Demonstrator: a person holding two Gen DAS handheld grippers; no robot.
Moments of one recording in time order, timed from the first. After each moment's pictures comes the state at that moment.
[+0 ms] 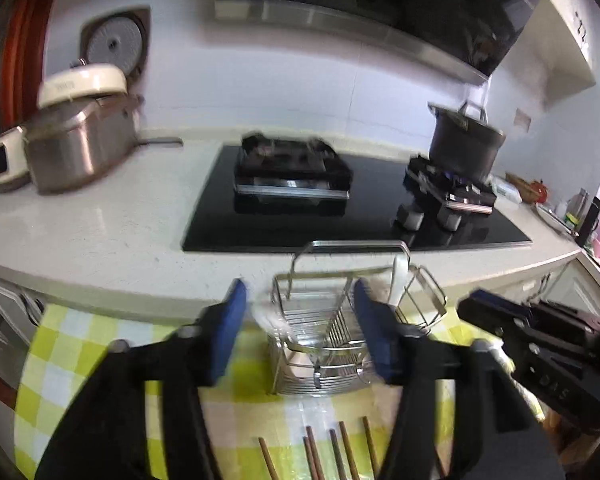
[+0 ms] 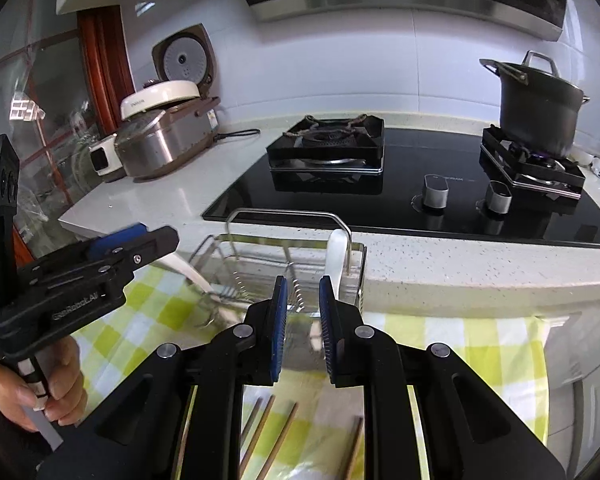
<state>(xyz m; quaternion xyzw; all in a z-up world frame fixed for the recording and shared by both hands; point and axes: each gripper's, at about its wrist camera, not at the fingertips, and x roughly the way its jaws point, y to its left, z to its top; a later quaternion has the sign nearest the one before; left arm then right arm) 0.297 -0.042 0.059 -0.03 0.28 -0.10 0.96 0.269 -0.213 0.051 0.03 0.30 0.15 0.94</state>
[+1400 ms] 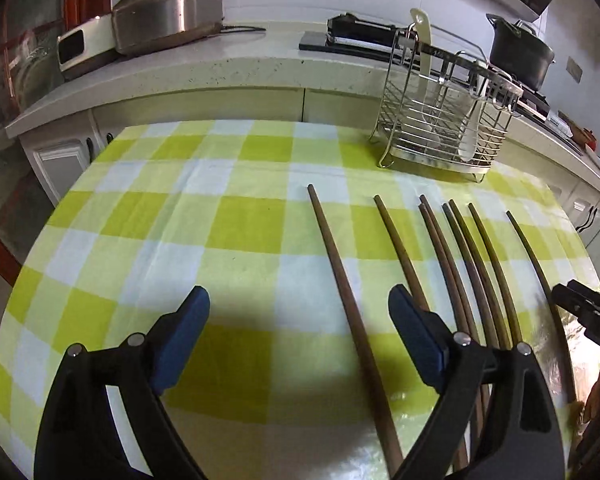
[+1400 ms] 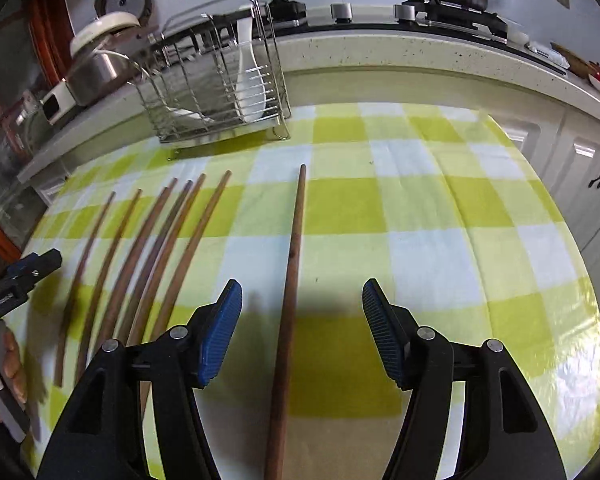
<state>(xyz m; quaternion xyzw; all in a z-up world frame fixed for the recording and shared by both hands) 0.165 0.036 -0.100 -0.03 0.41 -0.01 0.91 0.152 -0.248 -0.110 0.06 0.42 0.05 0.91</state>
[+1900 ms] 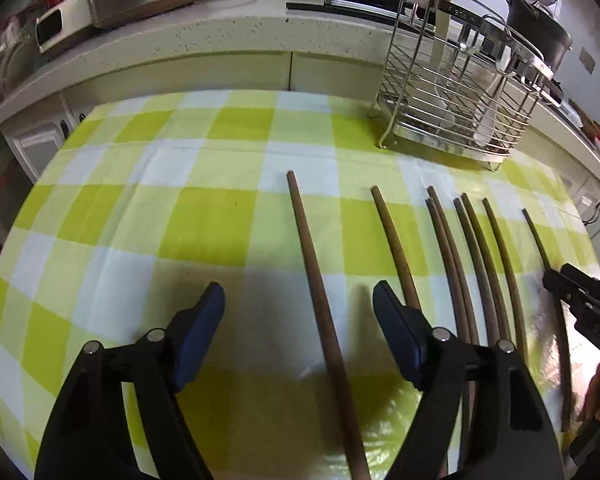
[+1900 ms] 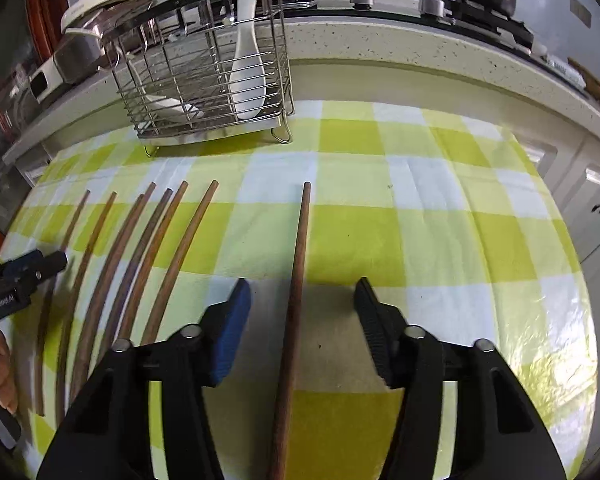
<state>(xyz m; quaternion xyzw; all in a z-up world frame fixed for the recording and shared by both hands) 0.209 0.019 -0.120 -0.03 0.46 -0.01 0.89 0.196 -0.234 -0.116 0.01 0.44 0.04 0.90</state>
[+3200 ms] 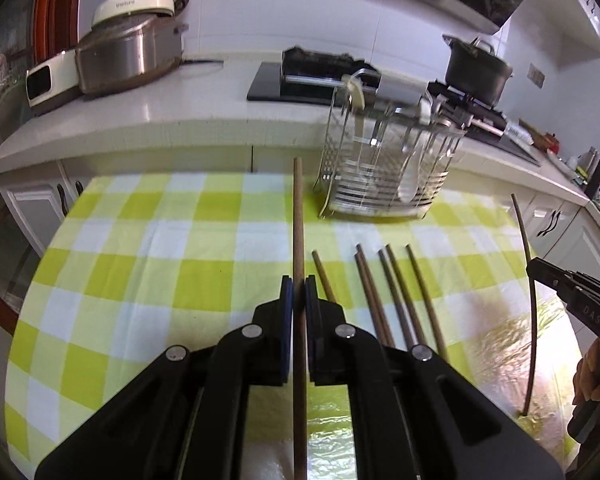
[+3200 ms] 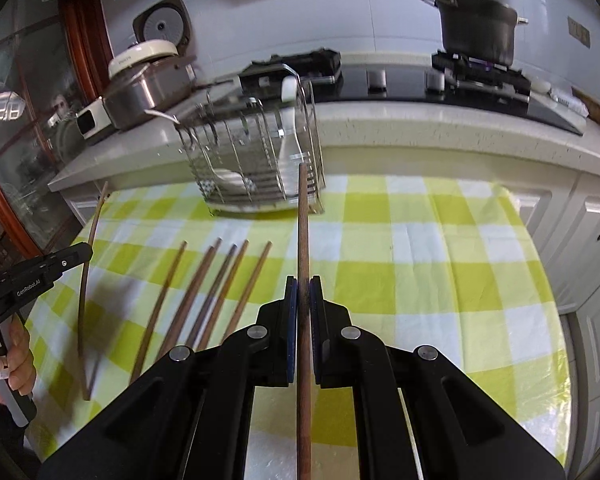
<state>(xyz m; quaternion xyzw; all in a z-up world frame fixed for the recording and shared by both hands) 0.162 0.016 -0.040 -0.03 0.37 -0.08 0.93 0.145 -0.247 -0.041 0.04 0.35 0.10 0.93</state>
